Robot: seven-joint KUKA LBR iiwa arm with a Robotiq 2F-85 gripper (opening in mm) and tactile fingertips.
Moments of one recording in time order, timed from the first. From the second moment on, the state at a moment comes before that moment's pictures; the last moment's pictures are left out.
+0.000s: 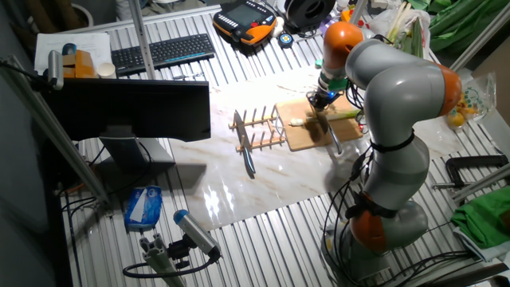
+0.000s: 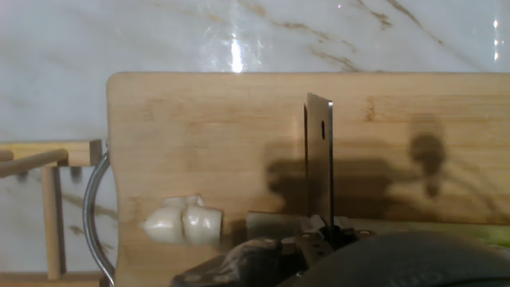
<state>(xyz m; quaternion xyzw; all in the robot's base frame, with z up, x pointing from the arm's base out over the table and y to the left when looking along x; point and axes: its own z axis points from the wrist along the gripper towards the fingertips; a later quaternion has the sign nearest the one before) 0.545 -0.097 0.101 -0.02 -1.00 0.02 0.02</state>
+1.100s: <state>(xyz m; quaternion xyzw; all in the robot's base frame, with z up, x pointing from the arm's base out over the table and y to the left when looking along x) 0.534 -0.096 0.098 -0.02 -1.00 0.03 0.01</state>
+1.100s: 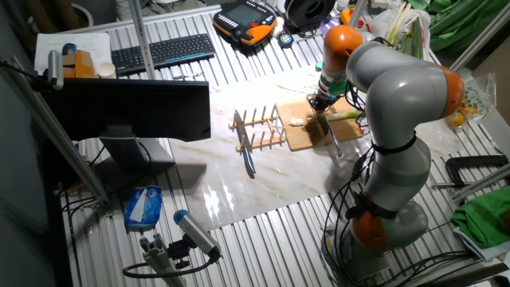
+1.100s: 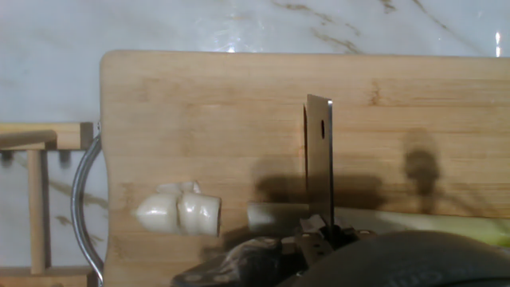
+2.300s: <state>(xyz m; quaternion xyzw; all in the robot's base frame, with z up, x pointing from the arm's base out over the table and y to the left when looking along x) 0.529 -0.094 0.098 -0.02 -1.00 0.03 0.02</state>
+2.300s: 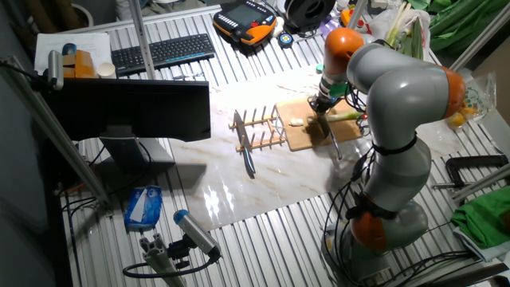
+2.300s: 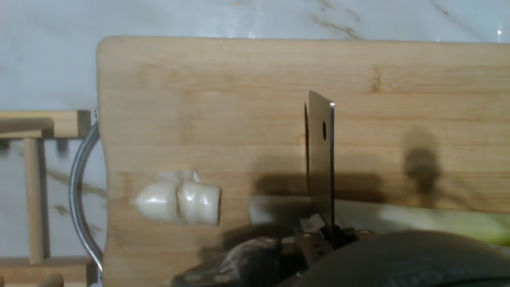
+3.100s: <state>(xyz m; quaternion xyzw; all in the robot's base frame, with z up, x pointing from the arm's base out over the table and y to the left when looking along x) 0.528 -0.105 0.084 -0.02 -1.00 0.02 0.01</state>
